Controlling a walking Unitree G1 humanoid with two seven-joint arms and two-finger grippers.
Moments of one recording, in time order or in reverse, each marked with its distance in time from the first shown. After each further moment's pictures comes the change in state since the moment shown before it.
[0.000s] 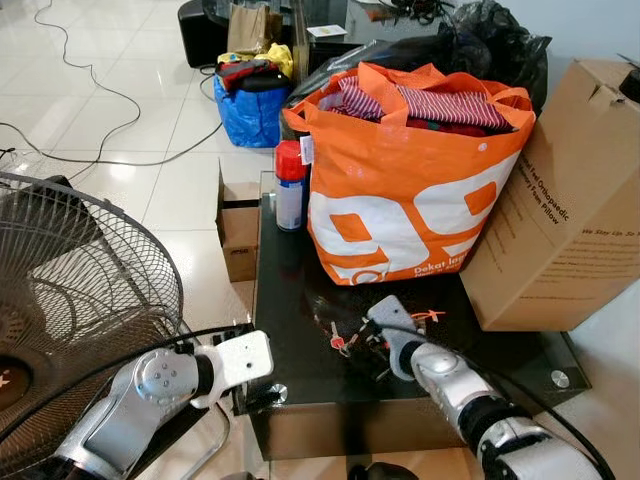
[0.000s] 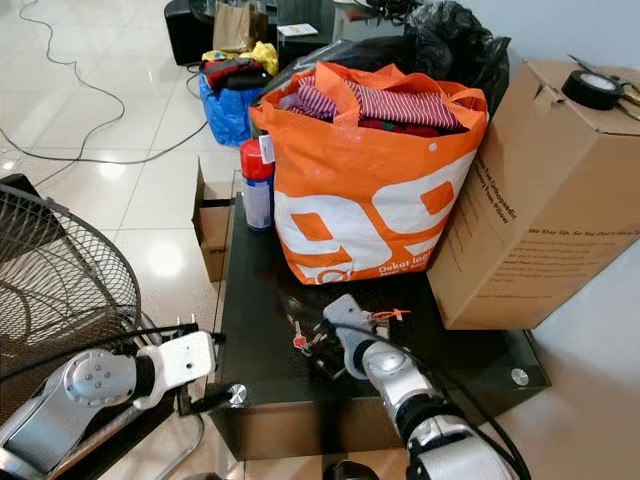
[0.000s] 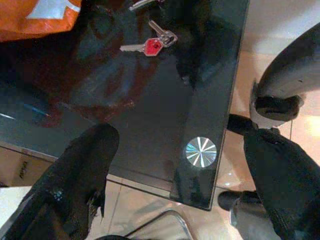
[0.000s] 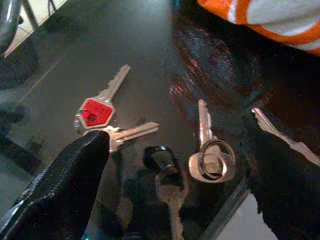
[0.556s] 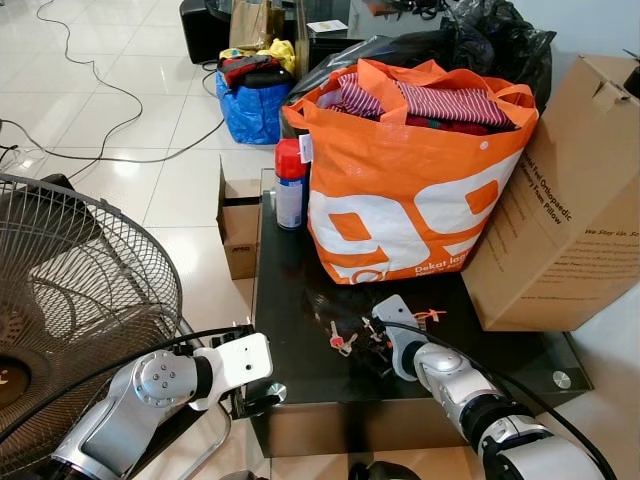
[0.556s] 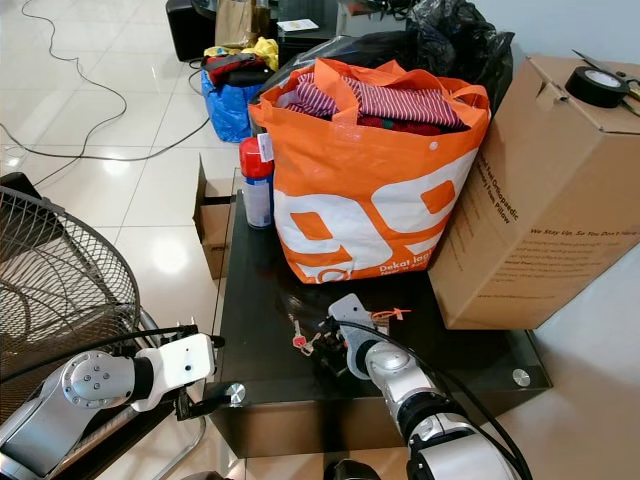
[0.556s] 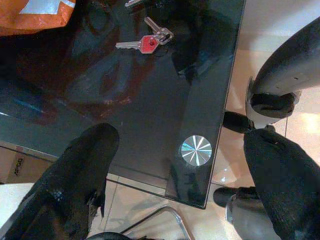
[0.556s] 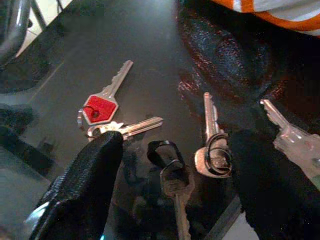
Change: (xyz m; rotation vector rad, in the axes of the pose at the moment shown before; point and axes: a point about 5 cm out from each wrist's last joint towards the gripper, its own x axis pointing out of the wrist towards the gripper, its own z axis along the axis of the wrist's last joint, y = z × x) left arm -0.001 -0.001 0.000 -0.004 0.009 -0.012; right arm -0.001 0.000 -0.003 0.040 0.010 0.036
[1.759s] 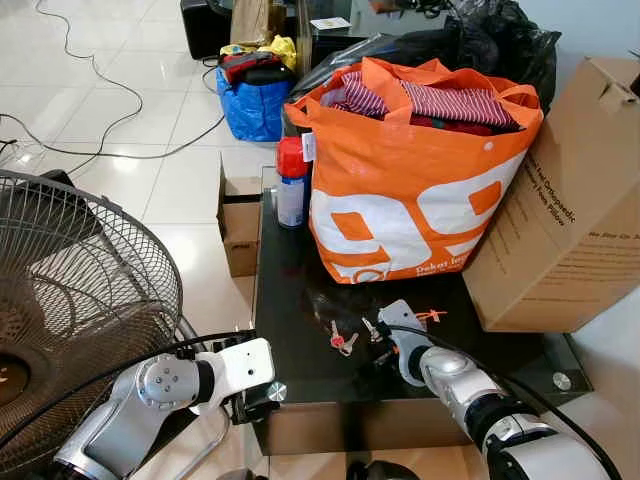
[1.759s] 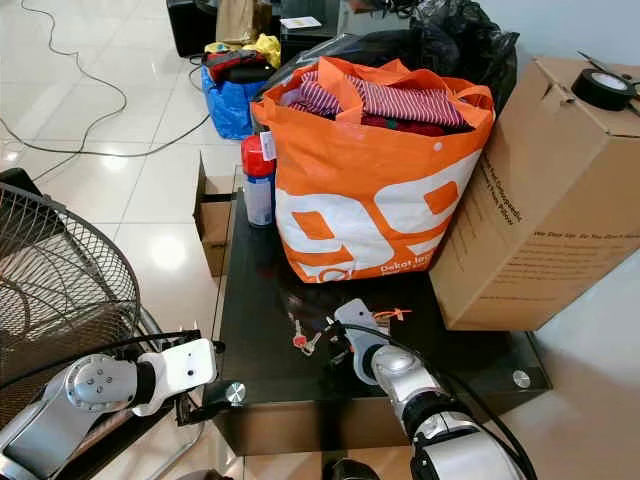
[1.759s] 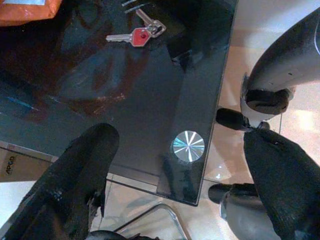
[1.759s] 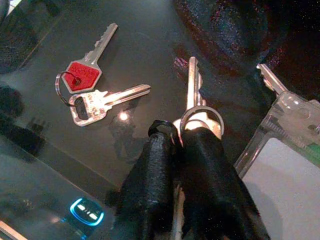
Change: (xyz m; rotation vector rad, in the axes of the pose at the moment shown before) left arm 0.003 -0.004 -0.001 0.004 0.018 -0.016; right arm -0.003 -0.007 -0.009 0.014 0.069 -0.022
